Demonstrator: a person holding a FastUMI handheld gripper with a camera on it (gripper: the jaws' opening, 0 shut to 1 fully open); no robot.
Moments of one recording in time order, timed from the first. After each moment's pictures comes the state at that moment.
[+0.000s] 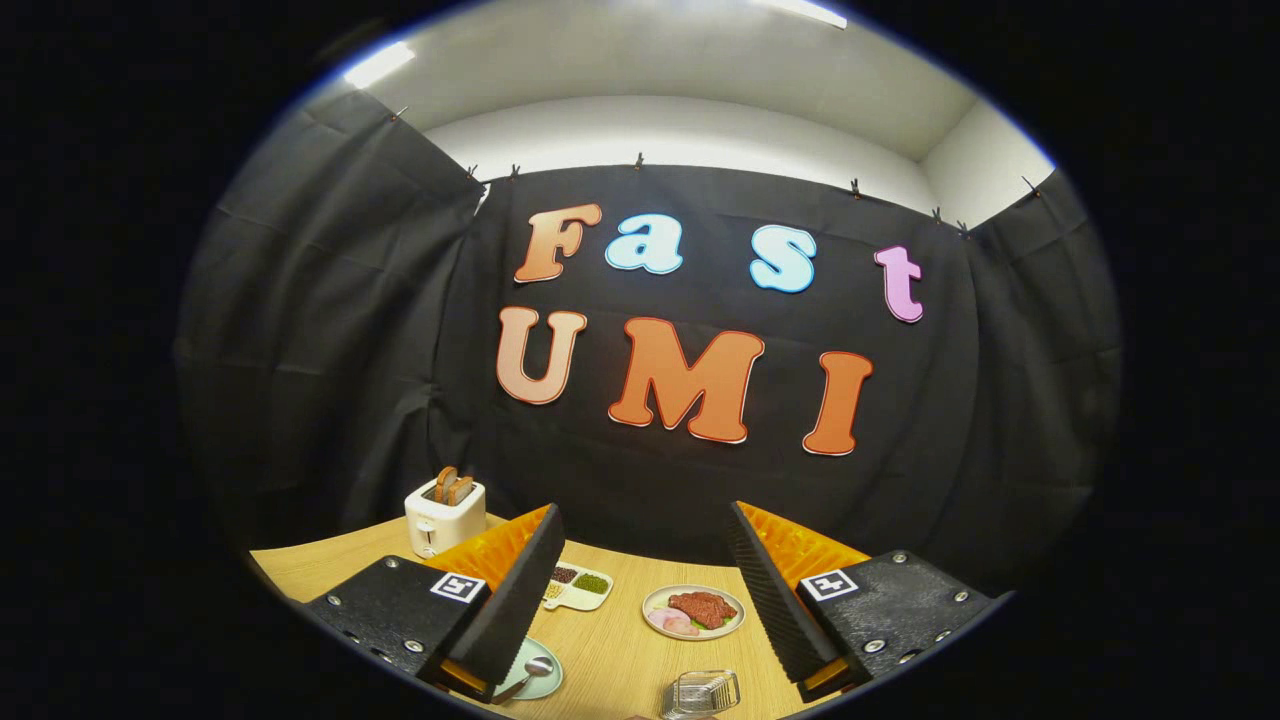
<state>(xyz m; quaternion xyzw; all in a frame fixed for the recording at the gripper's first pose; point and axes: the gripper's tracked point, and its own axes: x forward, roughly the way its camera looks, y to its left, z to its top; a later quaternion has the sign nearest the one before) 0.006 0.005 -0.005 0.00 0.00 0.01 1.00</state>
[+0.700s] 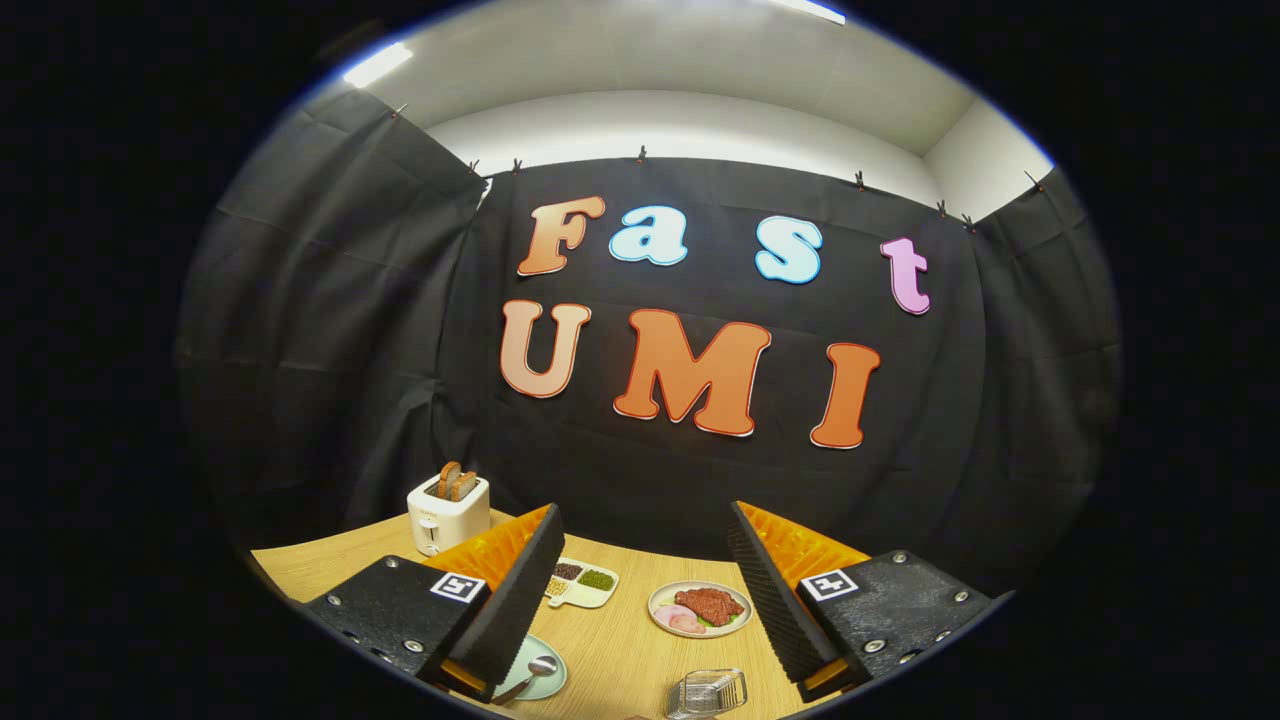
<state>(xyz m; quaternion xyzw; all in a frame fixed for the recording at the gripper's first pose) 0.013 0.011 -0.015 0.00 0.01 0.01 1.00</state>
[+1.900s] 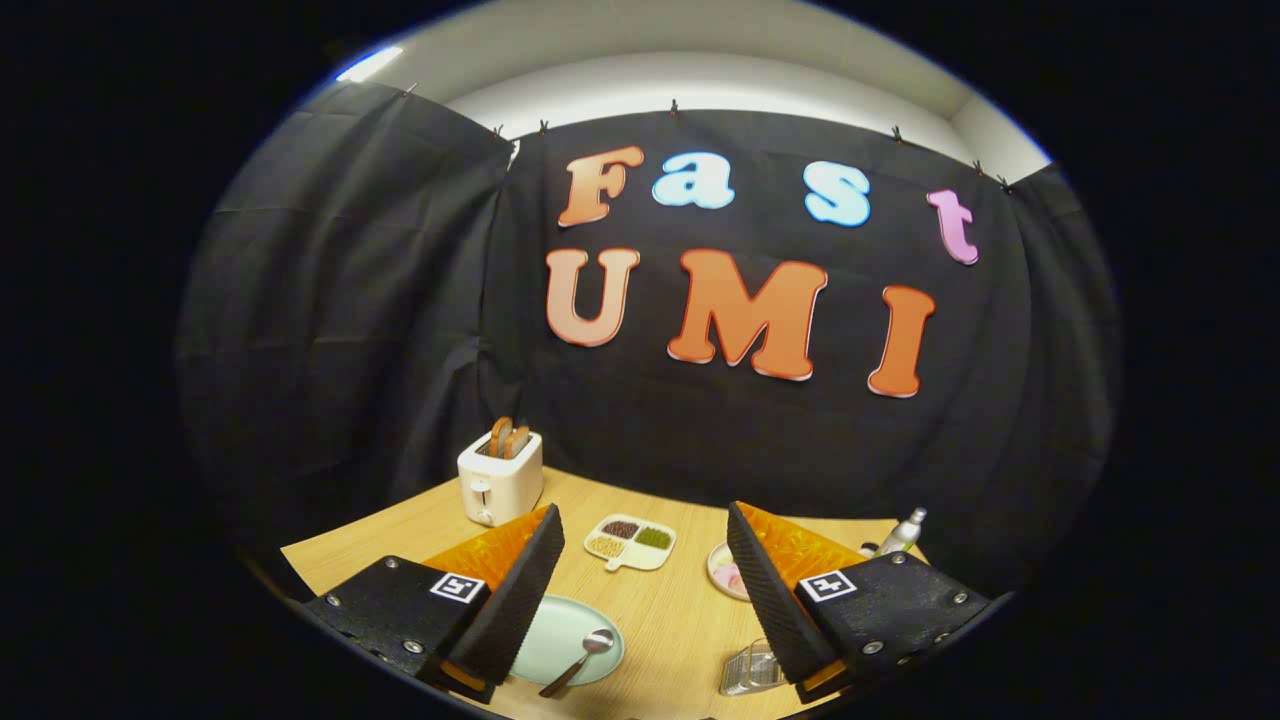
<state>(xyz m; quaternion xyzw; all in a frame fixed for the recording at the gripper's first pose) 0.012 0.080 -0.087 0.02 0.13 0.09 0.99</state>
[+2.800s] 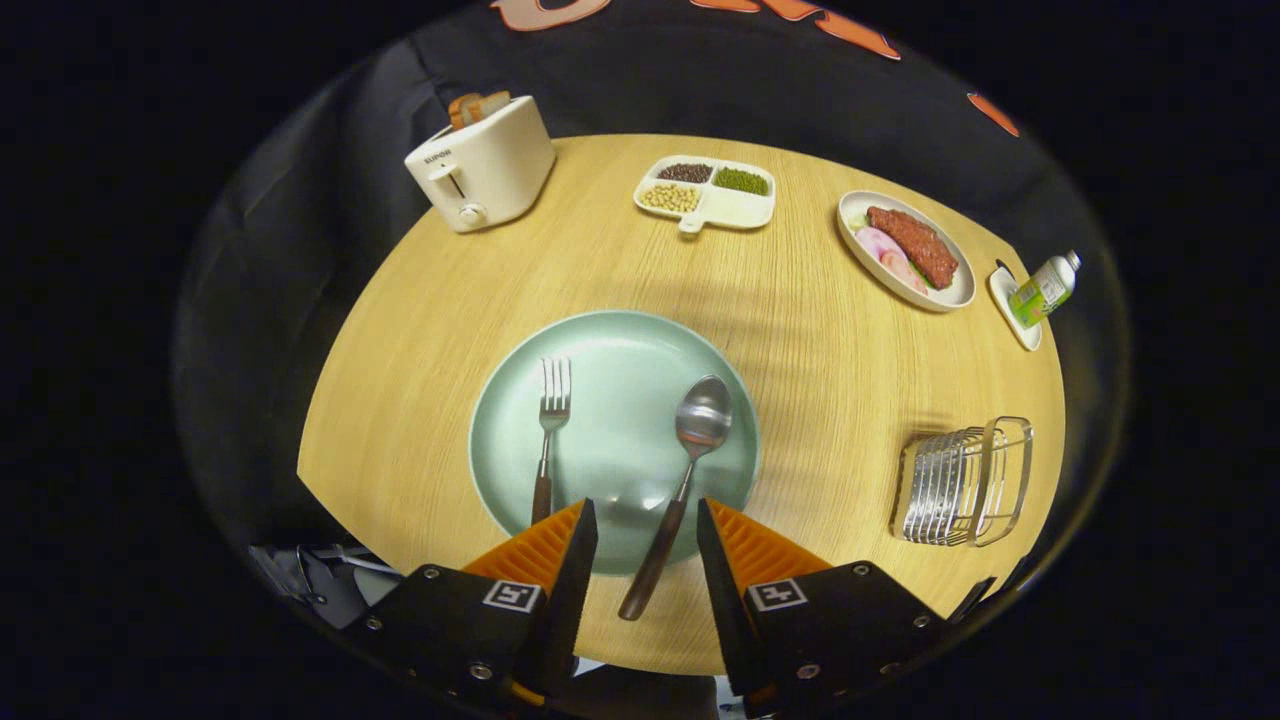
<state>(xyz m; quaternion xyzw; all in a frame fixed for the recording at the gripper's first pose) -0.029 0.173 -0.342 0.05 0.61 0.13 0.78</state>
